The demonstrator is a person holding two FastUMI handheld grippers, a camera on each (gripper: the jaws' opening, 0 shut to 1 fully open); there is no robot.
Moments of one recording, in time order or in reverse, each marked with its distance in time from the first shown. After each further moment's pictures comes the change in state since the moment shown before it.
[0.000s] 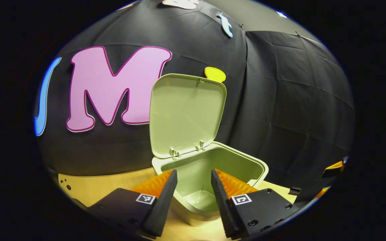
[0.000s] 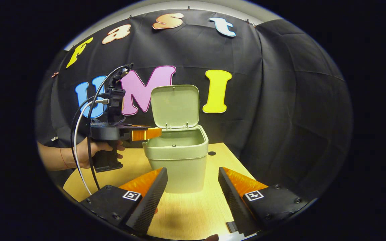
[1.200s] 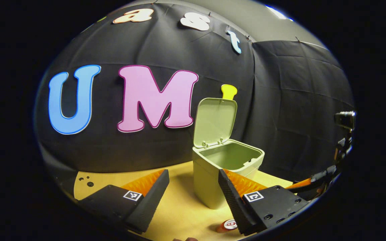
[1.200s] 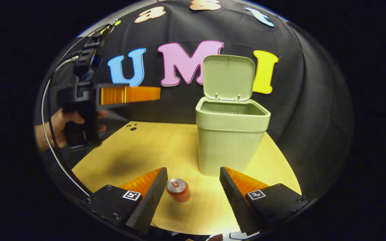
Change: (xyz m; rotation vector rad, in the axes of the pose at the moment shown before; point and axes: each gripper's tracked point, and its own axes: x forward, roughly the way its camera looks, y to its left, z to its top) left arm -0.174 0.059 -0.016 -0.001 -0.082 0.149; right arm 0.015 0.132 -0.102 -0.115 0.196 0.286
